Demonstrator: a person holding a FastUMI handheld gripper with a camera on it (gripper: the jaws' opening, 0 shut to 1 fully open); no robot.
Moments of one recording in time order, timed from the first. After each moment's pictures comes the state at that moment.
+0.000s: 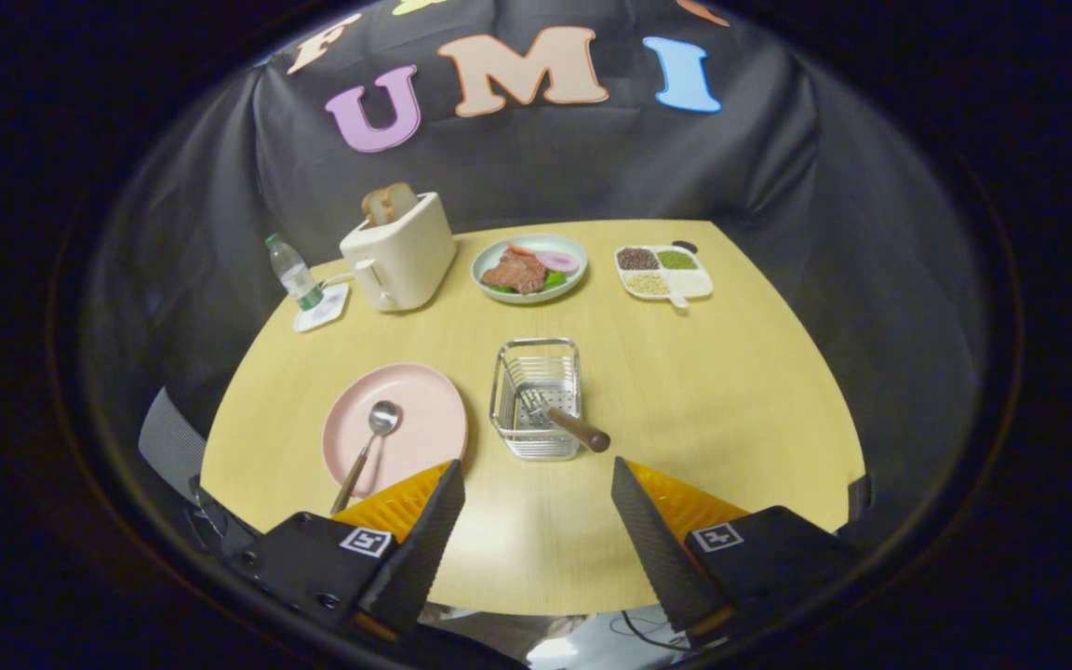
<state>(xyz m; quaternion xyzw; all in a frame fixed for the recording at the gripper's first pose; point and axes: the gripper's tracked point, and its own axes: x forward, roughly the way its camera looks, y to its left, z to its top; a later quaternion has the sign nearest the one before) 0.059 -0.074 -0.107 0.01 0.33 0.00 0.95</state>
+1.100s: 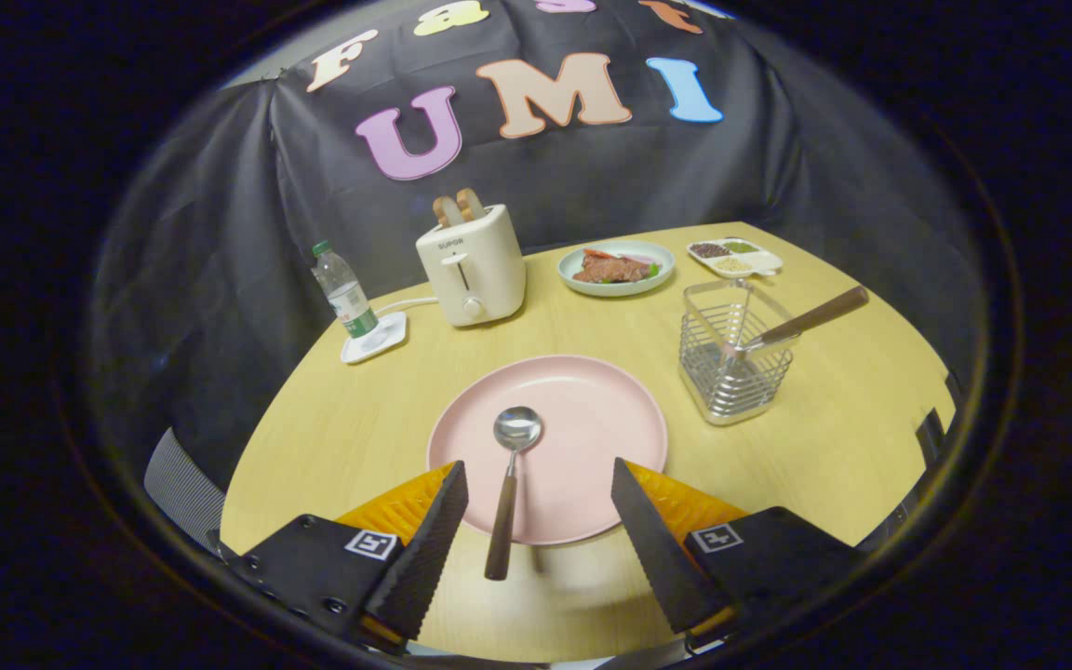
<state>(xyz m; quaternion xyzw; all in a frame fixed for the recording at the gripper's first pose) 0.059 0.119 -0.195 0.08 0.25 0.02 0.96</state>
